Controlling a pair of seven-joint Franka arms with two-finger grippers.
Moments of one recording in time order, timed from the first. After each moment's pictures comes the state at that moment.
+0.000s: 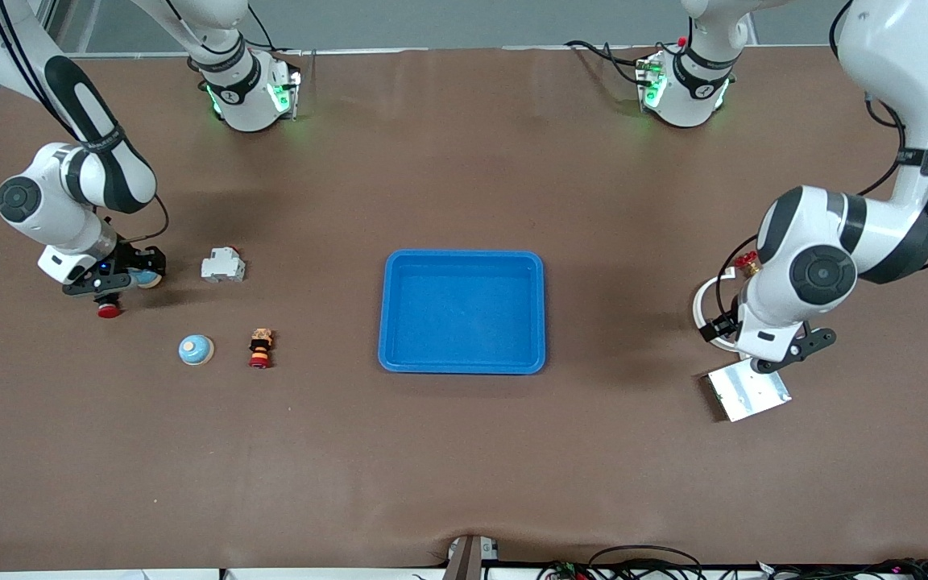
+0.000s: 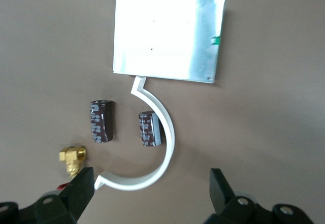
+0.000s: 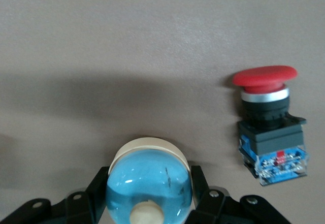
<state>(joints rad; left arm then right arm) 0.24 0.37 -0.44 -1.85 0.37 2.04 -0.79 -0.38 0.31 0.00 -2.45 -0.20 2.74 -0.38</state>
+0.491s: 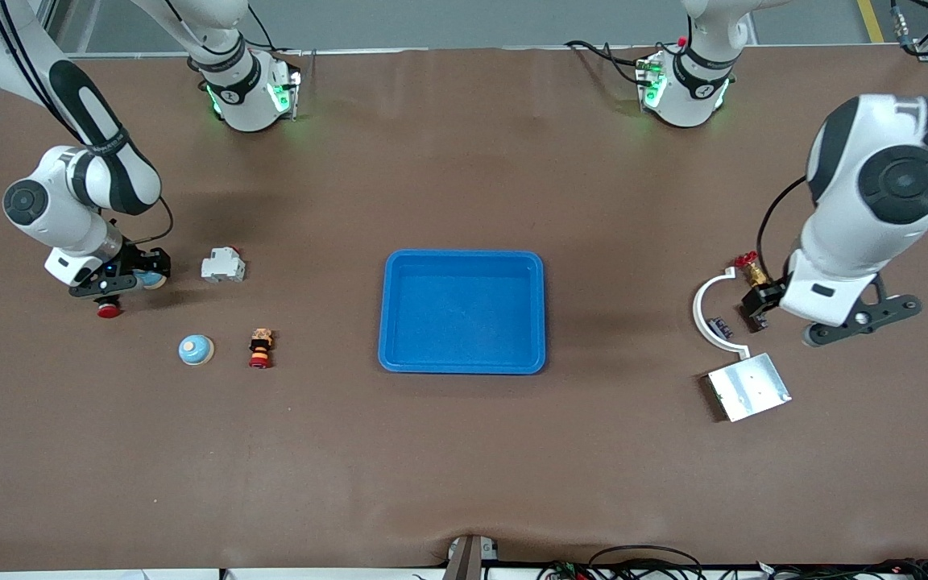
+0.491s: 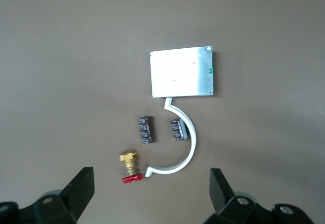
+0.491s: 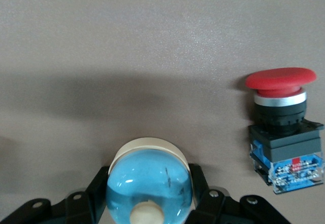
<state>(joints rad) 0.24 0.22 -0.46 -1.65 0.35 1.77 -0.54 -0.37 0.32 0.01 -2.45 -0.20 2.75 -0.38</state>
